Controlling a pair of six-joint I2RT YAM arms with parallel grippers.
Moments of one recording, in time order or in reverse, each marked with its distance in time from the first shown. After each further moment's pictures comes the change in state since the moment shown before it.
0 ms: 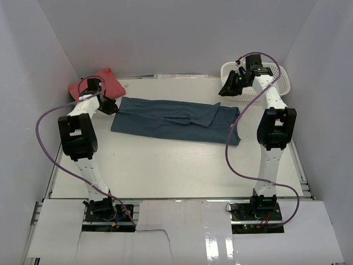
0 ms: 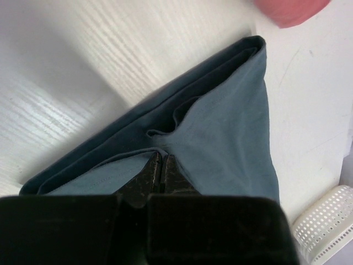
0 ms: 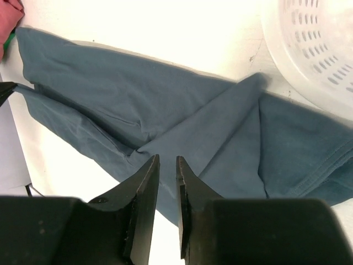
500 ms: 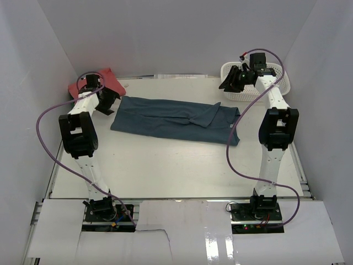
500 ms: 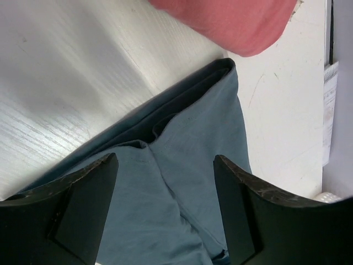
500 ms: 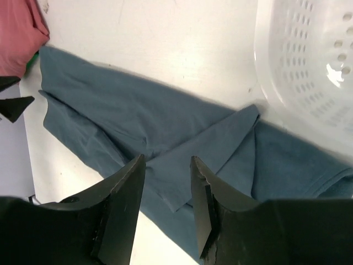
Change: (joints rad) left arm 0.000 0.055 0.104 0.018 -0.001 -0.006; right arm -0.019 -0.003 0.008 0.107 -0.030 0.026
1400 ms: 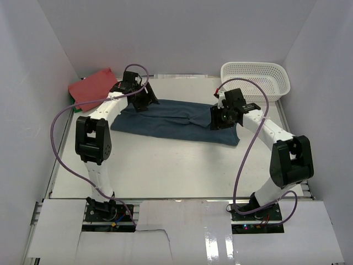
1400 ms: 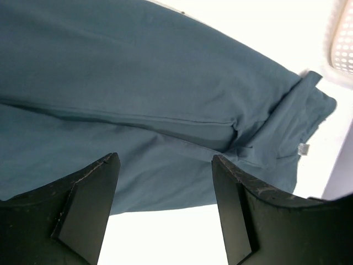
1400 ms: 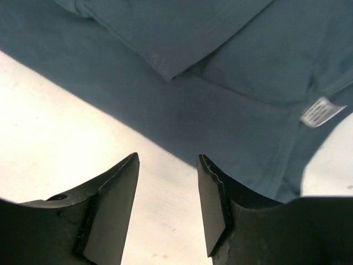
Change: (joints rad) left arm -0.352 -0.119 -0.051 0.030 0.156 0.343; right arm 0.299 -0.591 -0.890 0.158 0.367 -0.262
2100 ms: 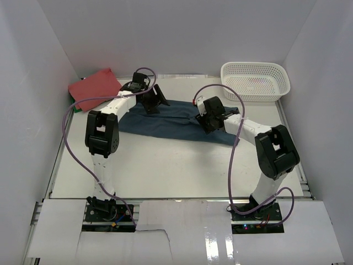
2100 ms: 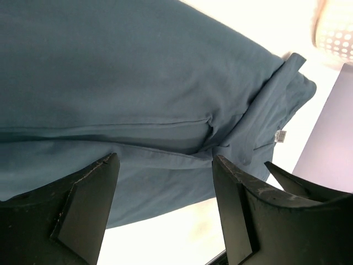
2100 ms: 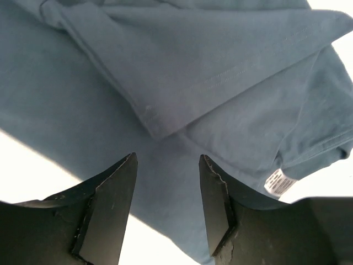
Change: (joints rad) left arm -0.049 0.172 0.124 -0.003 0.146 -0.095; right arm 0.175 0.115 -0.069 0.273 0.305 -0.320
